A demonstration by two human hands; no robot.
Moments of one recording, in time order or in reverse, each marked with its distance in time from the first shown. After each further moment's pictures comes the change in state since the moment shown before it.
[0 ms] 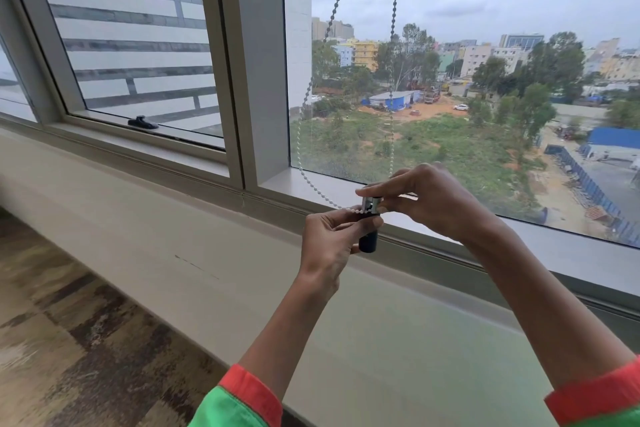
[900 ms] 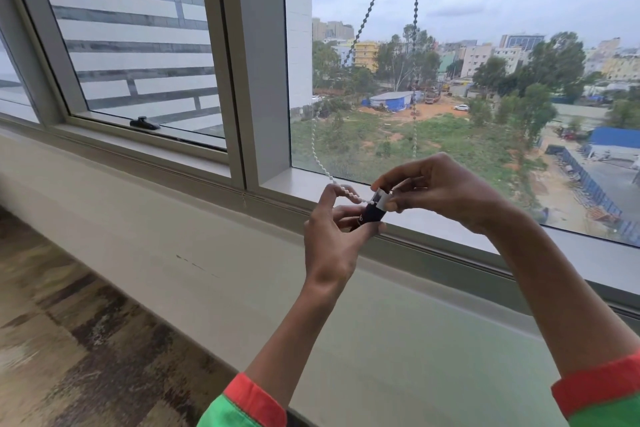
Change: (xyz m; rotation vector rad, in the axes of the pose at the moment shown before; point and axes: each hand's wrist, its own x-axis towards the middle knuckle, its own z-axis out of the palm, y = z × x) left_hand -0.013 0.007 0.001 0.218 0.088 0.263; right_hand -0.001 0.006 -0.015 0.439 -0.125 0.114
